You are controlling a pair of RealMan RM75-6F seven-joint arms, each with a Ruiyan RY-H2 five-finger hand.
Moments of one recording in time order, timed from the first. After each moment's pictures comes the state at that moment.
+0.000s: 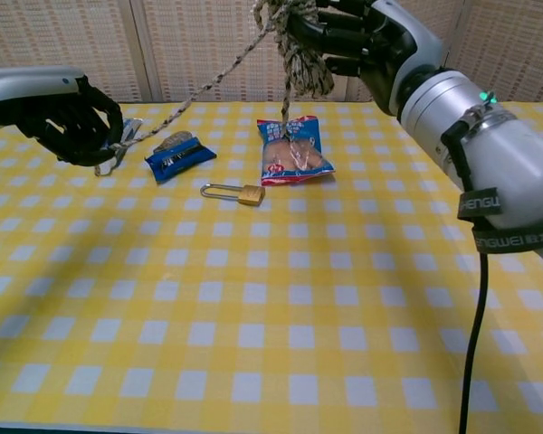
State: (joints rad) left arm -0.74 -1.23 -0.17 -1.68 1.07 0.90 0.00; right arm 0.71 -1.82 0.47 -1.42 -1.28 1.13 0.74
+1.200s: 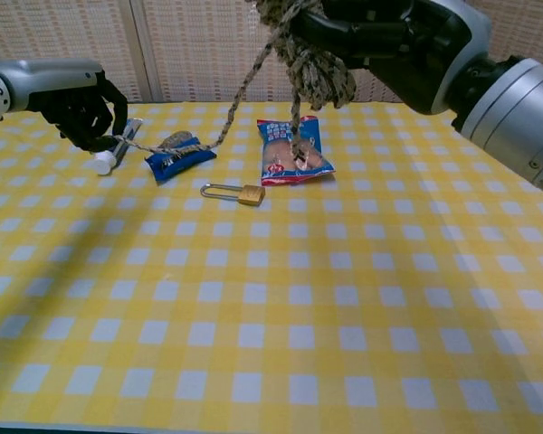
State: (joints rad) left arm -0.85 -1.27 -0.20 -1.59 0.89 0.90 0.32; right arm 0.68 -1.59 0.27 -1.57 -1.55 1.15 0.89
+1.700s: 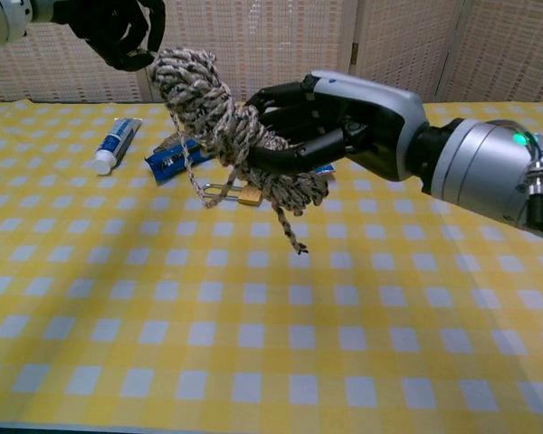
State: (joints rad) left arm -0.92 -1.25 -0.27 -1.71 1.00 1.07 0.49; right arm 0.76 -1.54 0.20 -1.65 -1.42 0.91 0.64
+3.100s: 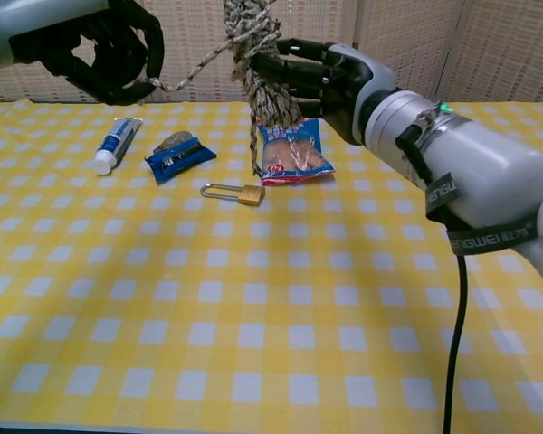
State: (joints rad) left arm -0.76 -1.27 -0.16 -1.79 1.27 1.20 0.22; right arm 0.75 -1.81 0.50 -1.51 -1.06 0.97 0.69
